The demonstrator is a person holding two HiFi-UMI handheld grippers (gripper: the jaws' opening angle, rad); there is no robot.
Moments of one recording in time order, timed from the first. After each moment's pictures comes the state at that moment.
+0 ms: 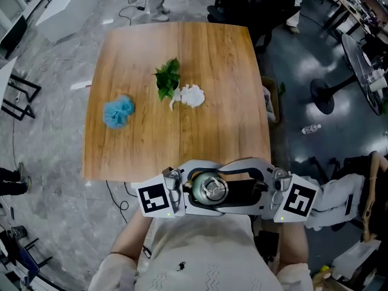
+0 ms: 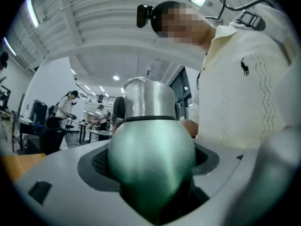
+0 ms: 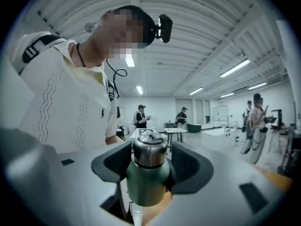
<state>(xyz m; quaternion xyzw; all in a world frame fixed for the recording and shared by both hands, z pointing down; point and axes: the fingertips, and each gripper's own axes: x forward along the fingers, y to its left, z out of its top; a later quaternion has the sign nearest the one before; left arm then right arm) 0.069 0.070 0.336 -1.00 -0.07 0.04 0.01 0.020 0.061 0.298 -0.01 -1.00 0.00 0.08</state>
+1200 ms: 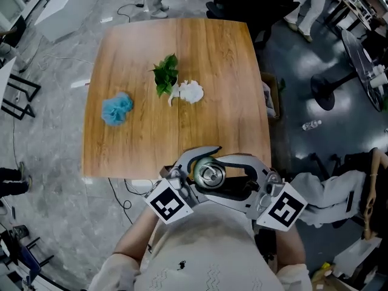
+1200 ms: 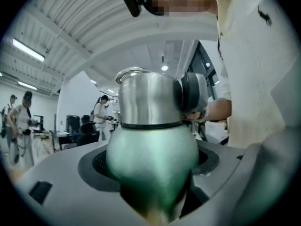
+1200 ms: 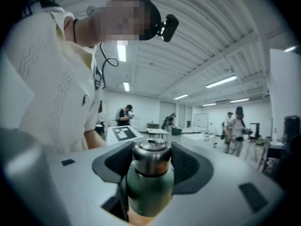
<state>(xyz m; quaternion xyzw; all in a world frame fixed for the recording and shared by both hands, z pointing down) 0.079 0.028 0.363 -0.99 0.12 -0.03 0.05 0.020 0.049 0.319 0.10 -0.99 -0.03 0.11</state>
